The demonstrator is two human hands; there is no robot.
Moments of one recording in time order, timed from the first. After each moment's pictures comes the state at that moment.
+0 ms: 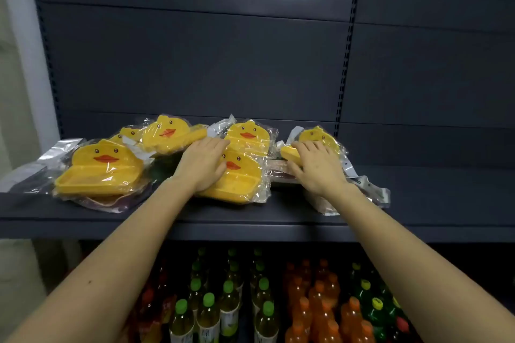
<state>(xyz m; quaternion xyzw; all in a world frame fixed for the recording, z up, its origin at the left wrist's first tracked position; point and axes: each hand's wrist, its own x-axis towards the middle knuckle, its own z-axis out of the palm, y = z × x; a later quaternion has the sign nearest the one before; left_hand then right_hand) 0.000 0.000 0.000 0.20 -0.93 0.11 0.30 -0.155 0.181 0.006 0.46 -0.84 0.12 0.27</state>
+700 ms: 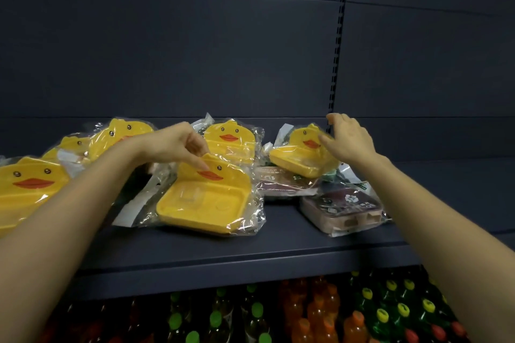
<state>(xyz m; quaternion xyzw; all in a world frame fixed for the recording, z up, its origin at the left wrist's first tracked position) -0.043 -0.071 0.058 0.06 -0.97 -0.22 0.09 -0.267 0.162 0.039 0.32 -0.89 0.22 0.23</state>
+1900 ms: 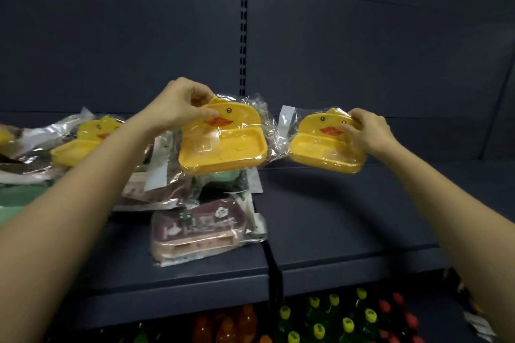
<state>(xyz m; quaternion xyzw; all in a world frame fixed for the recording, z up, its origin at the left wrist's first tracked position) -0.248 0.099 0.084 0.05 -0.91 -0.24 0.34 -0.469 0.347 0.044 0.29 -0.86 0.37 0.19</state>
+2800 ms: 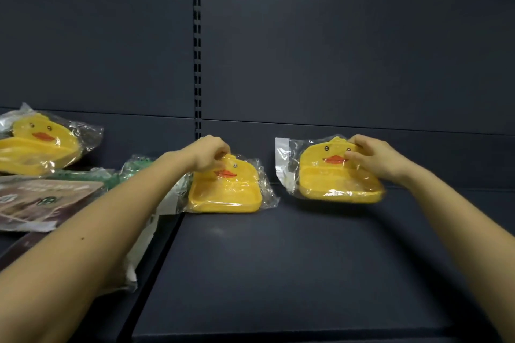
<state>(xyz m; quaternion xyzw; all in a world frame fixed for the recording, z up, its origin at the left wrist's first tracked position) -0.446 0.138 0.017 0.18 -0.97 -0.02 0.15 -0.642 0.406 0.028 0.41 -0.84 0.34 0.03</state>
